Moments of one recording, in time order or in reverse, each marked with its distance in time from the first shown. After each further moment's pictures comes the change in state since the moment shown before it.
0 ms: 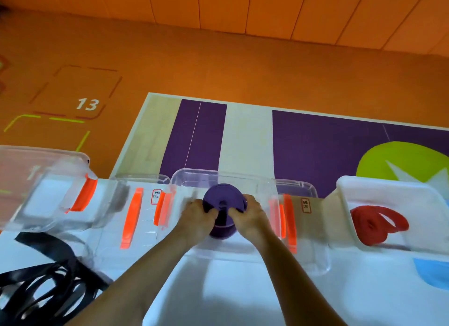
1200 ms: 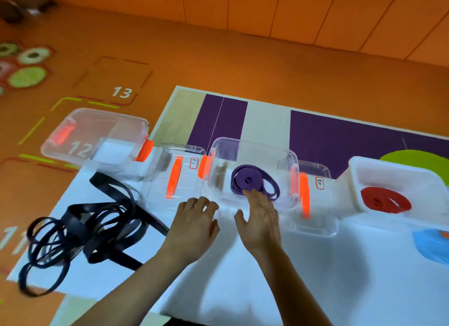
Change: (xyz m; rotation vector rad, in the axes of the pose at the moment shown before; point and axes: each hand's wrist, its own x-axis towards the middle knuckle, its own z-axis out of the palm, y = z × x) left_hand -0.152 -0.118 -0.041 0.880 0.315 0.562; right_hand -0.166 0.021 0.060 -0.321 0.292 -0.461
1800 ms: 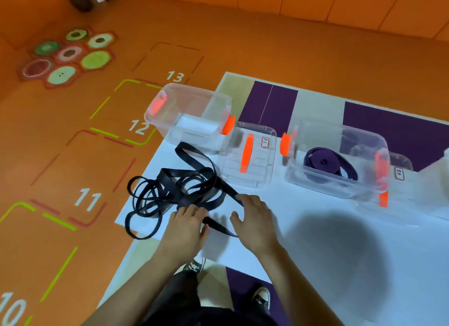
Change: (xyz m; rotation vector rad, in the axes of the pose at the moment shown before) left_hand -0.175 -0.174 0.000 -0.033 -0.088 -0.268; right_hand -0.091 -0.140 0.133 -0.051 -0.341 -0.130
